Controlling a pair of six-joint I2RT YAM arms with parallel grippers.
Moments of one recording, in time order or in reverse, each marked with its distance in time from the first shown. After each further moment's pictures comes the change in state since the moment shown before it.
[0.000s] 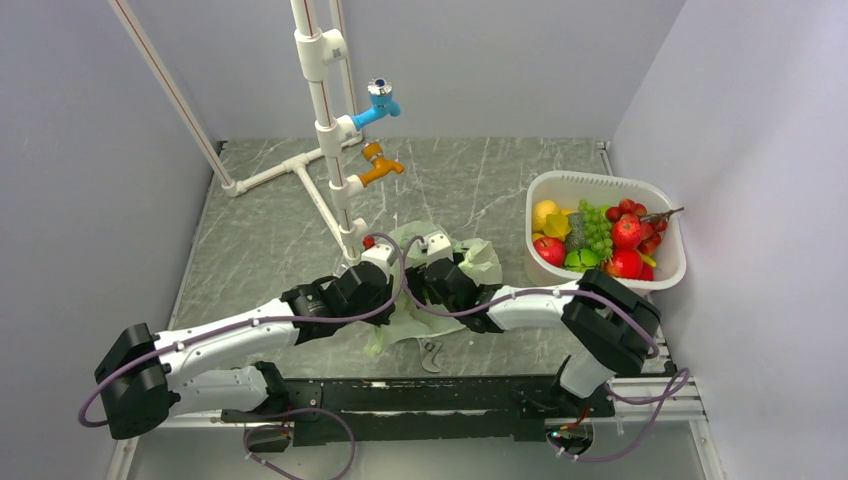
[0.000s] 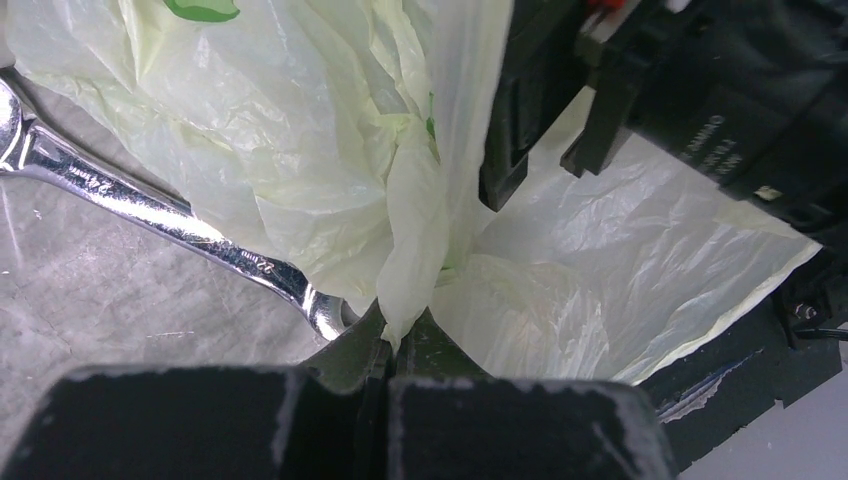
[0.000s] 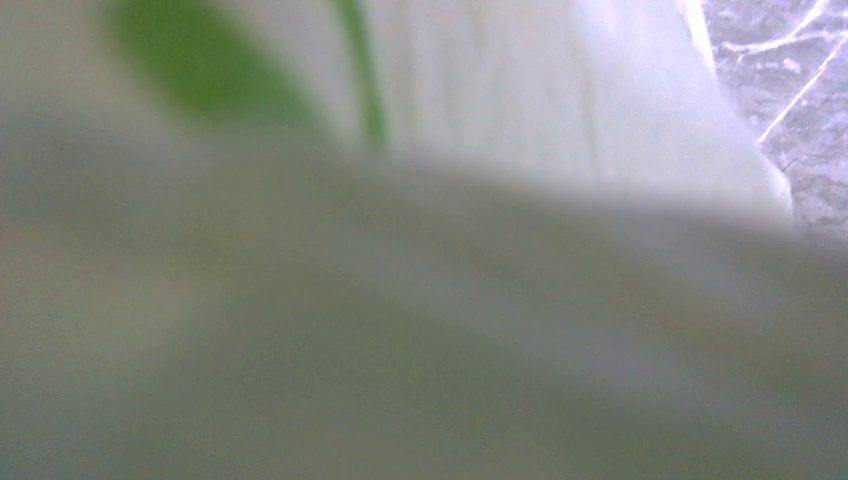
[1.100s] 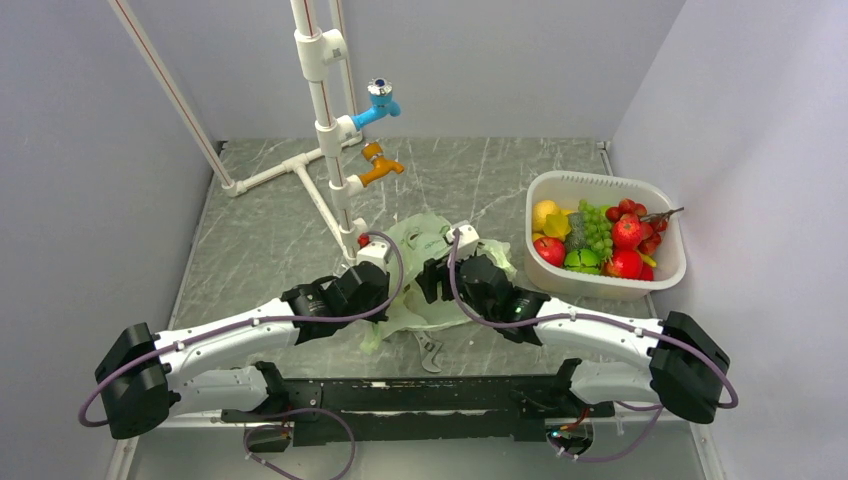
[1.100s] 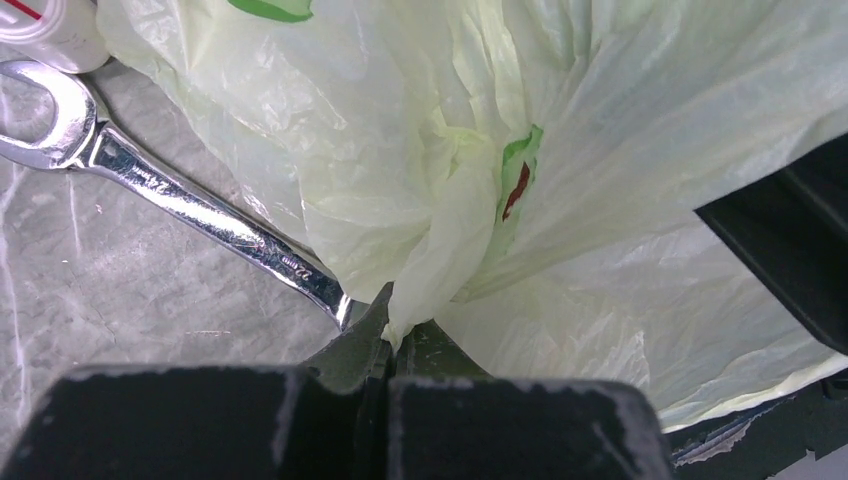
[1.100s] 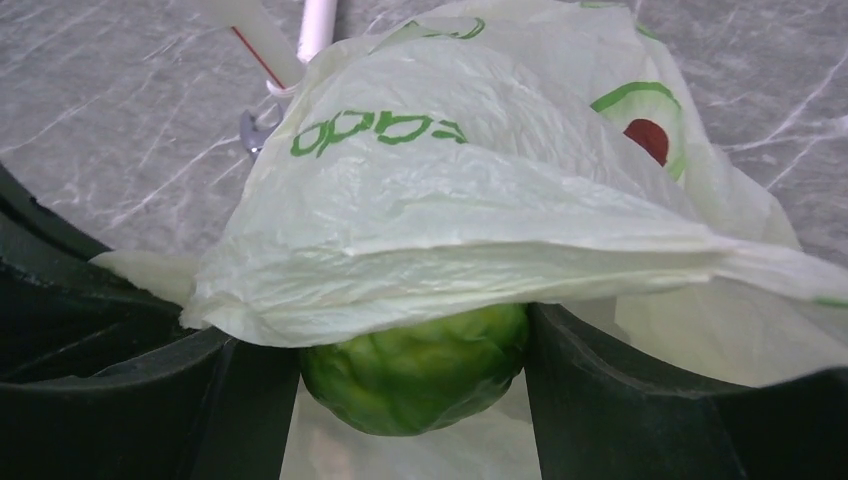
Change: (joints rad) left arm 0.000 -0.003 0.004 -0.017 -0.088 -0.016; right arm 0.000 -0.386 -0.066 -0.072 -0.121 0.019
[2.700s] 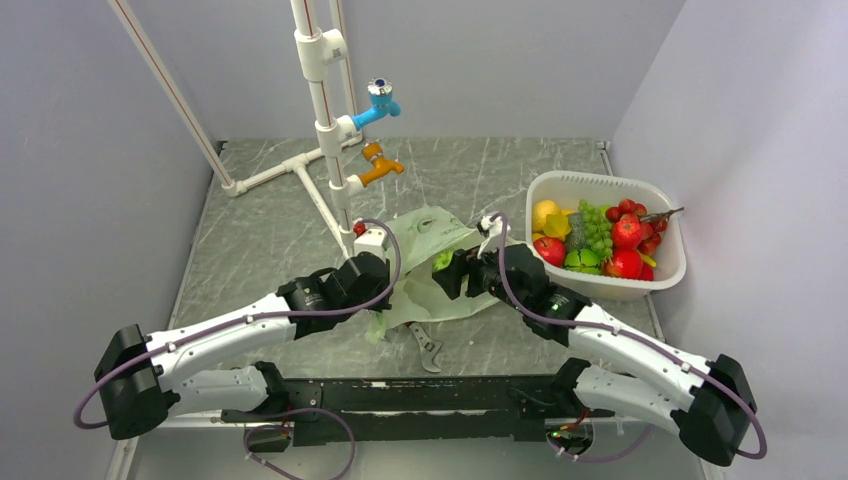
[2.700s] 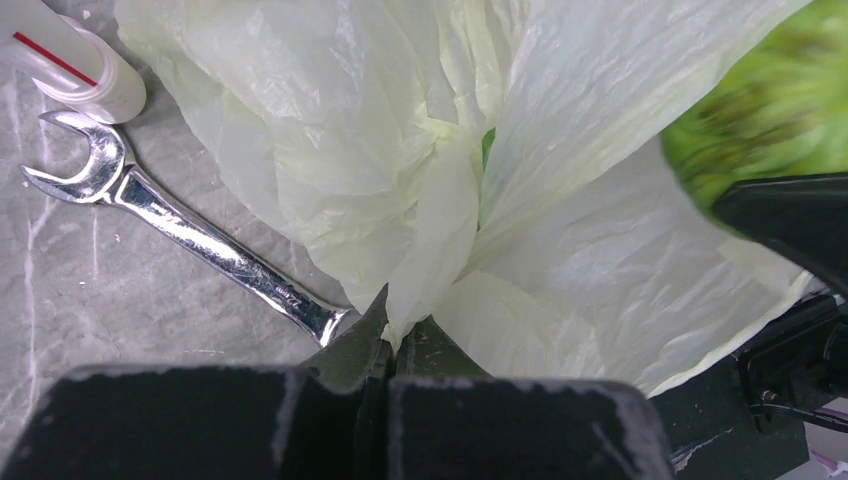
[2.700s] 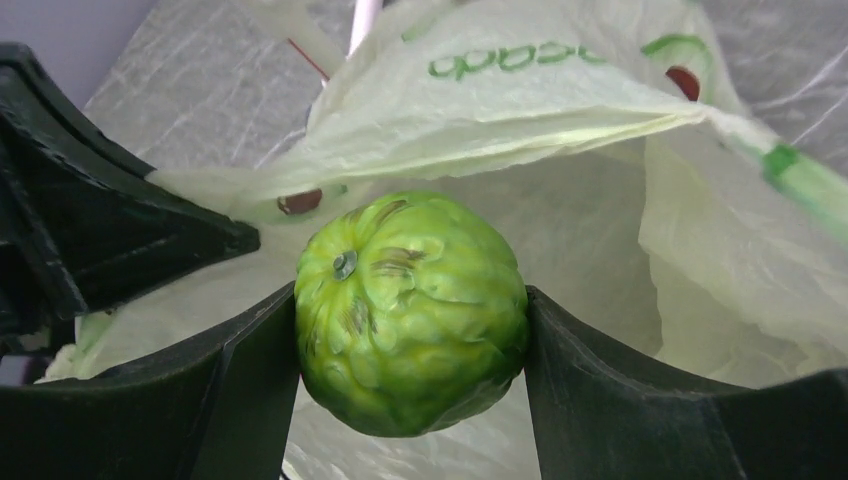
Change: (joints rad) left arm 0.000 -0.005 0.086 -0.032 -0.052 -0.038; right arm -0.142 -0.263 0.007 -0.232 -0.231 0.097
